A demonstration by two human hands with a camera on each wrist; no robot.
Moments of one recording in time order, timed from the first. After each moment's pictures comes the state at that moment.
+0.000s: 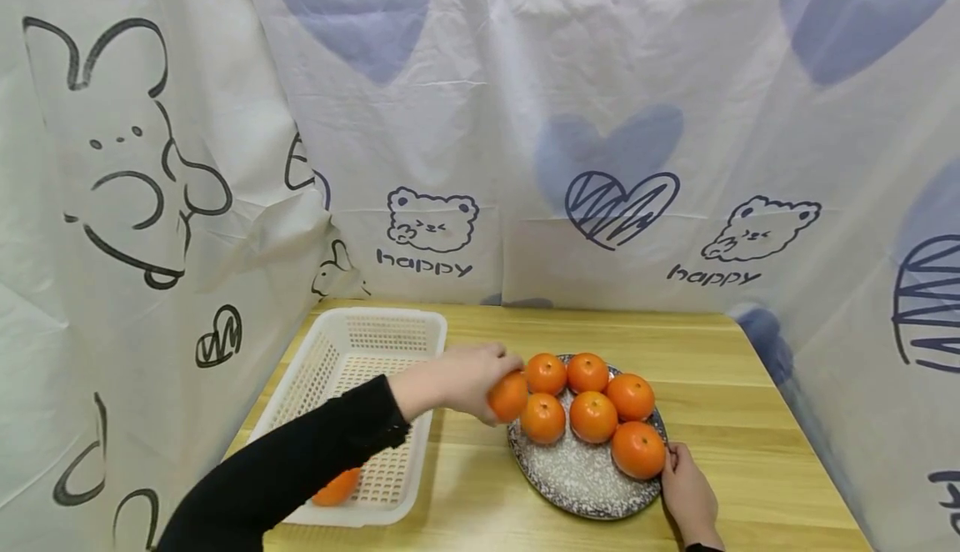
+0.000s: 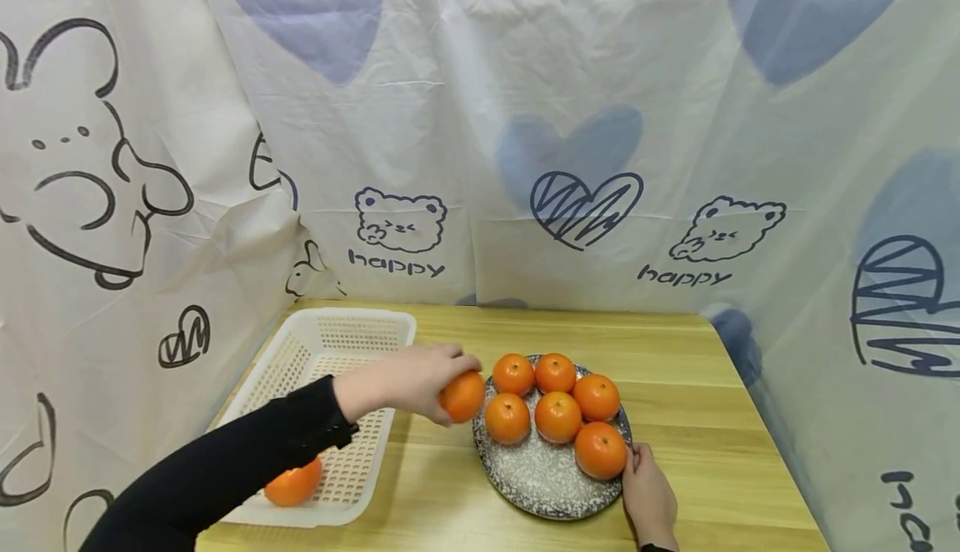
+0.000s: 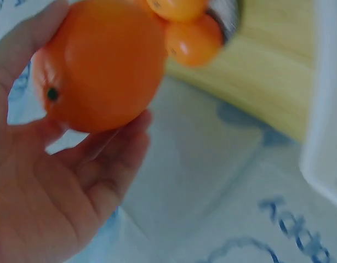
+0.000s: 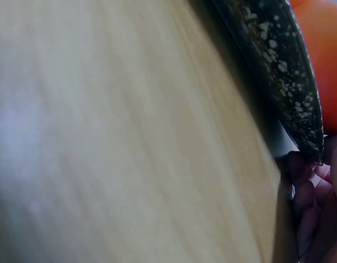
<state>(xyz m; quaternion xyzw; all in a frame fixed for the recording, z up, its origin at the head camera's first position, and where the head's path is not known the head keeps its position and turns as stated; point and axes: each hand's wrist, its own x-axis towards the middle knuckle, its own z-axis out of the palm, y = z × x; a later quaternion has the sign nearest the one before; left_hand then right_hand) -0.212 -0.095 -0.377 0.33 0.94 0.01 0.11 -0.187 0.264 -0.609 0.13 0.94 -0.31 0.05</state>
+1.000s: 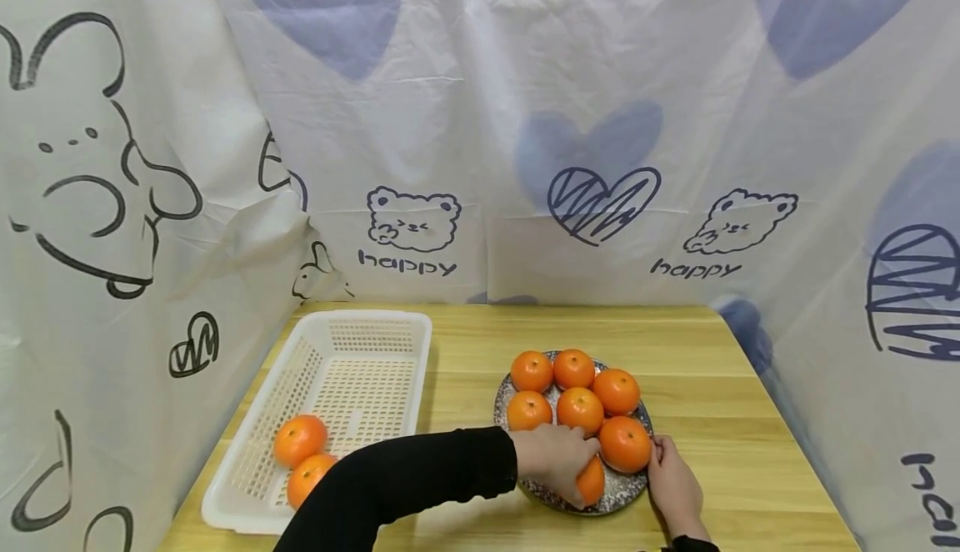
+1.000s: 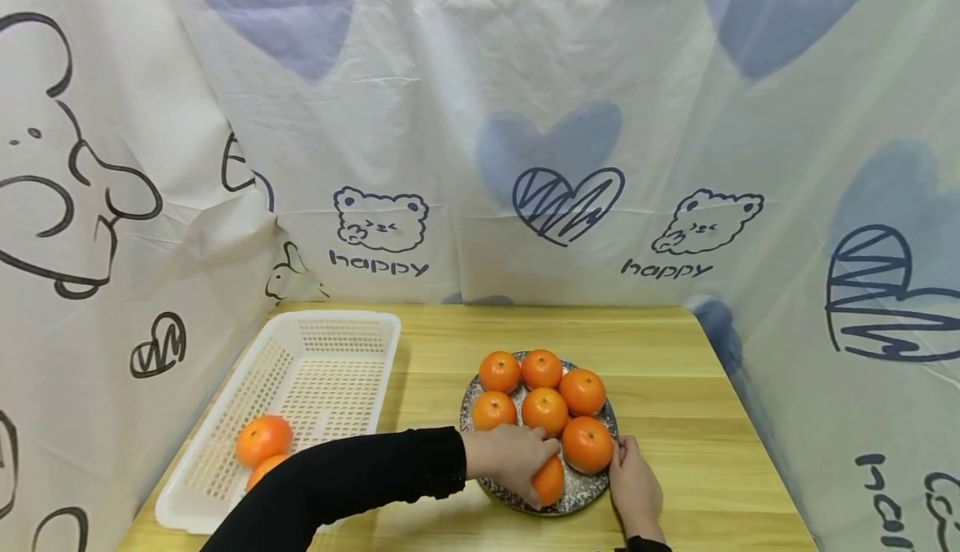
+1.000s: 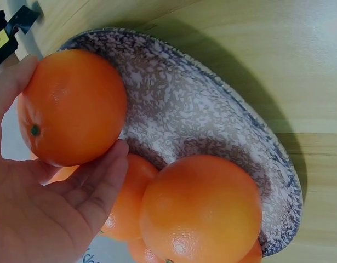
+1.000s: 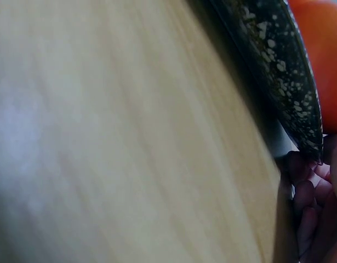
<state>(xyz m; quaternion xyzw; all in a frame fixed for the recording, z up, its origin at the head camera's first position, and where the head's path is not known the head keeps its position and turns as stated) -0.206 0.044 -0.496 0.39 0.89 -0.03 0.25 -0.189 0.266 -0.610 0.13 0.94 -0.31 0.04</state>
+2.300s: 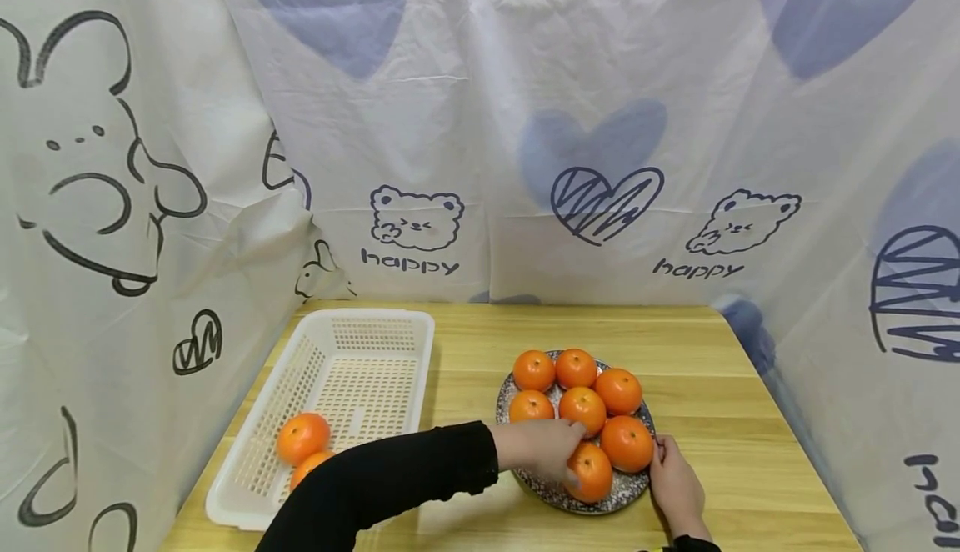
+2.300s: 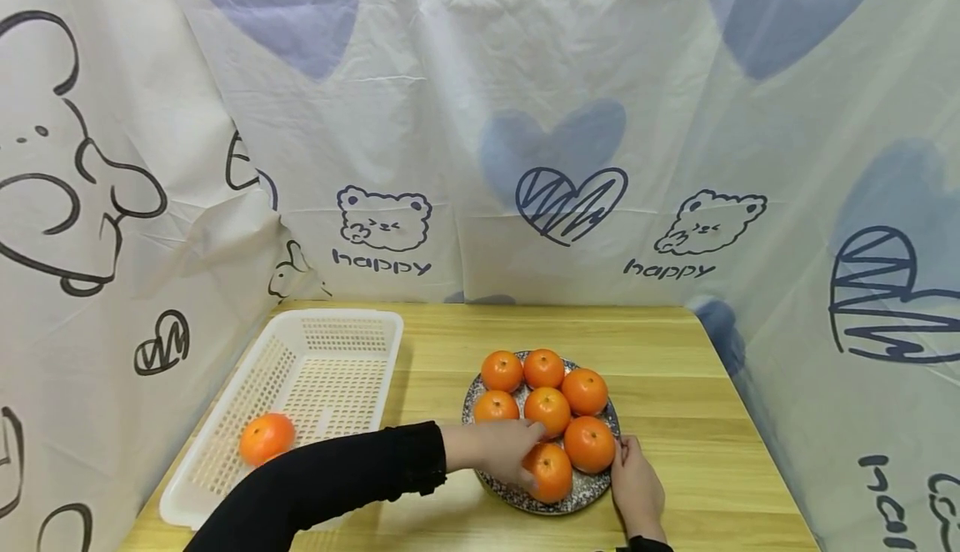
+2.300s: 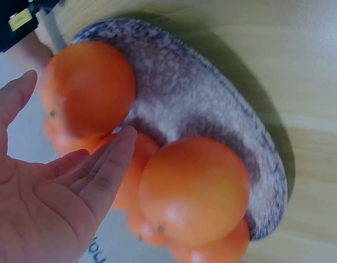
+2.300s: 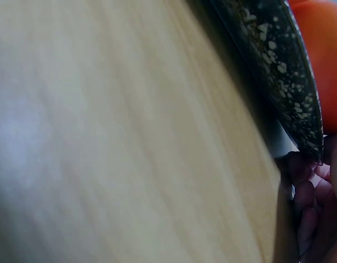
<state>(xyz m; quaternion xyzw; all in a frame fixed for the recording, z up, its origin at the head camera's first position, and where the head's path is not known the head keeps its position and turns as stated) -0.203 0.021 -0.479 0.33 0.91 0.06 0.25 -0.188 0.265 -0.608 0.13 0.94 -0.31 0.04</state>
